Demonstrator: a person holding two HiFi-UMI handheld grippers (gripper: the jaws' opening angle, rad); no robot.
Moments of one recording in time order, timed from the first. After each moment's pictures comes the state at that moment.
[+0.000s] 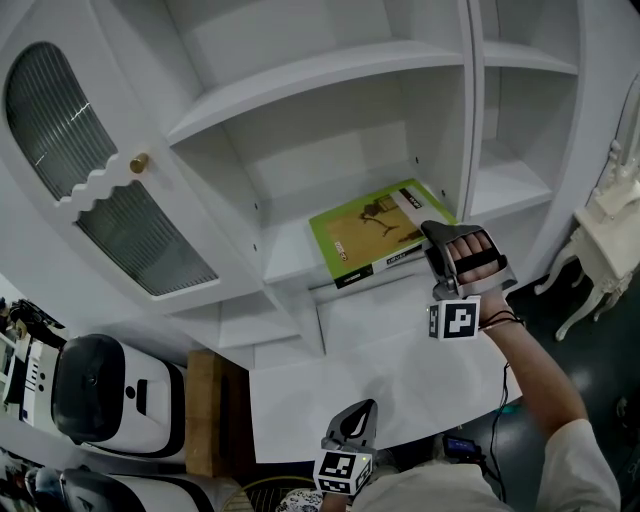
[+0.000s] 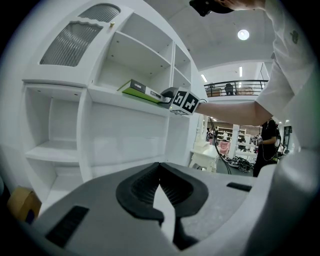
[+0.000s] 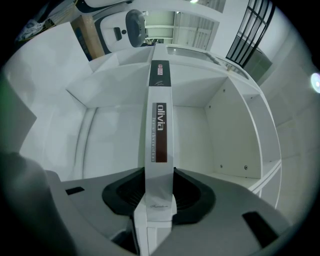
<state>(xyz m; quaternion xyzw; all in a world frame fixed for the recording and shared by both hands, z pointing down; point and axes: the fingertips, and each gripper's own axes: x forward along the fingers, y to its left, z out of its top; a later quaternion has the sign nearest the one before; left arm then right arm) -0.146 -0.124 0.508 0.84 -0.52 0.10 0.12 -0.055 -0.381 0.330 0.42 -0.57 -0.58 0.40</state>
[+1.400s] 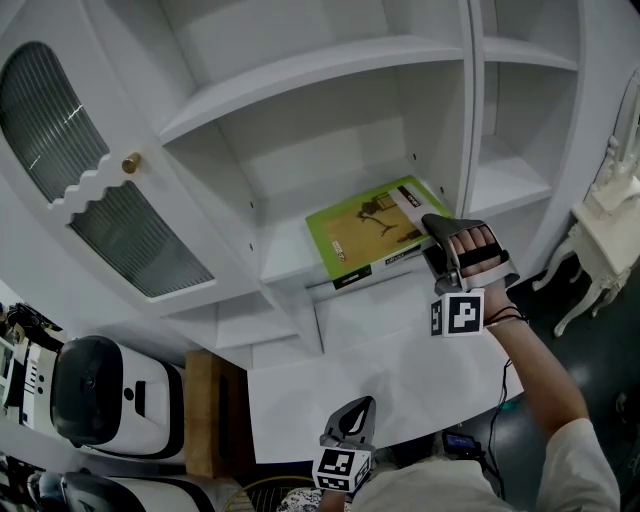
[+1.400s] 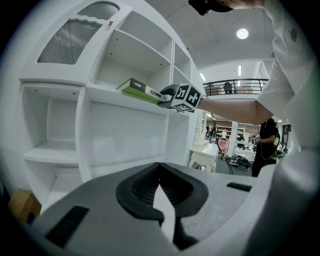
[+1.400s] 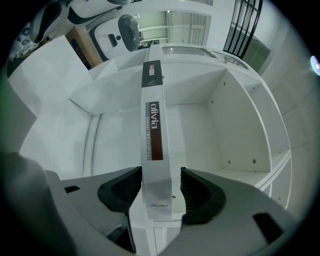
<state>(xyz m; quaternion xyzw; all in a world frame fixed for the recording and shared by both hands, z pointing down) -0.150 -0.131 0.511 0.84 -0.52 0.10 0.12 -0.054 -0.381 0.333 0.40 -0.61 -0.55 0.41</state>
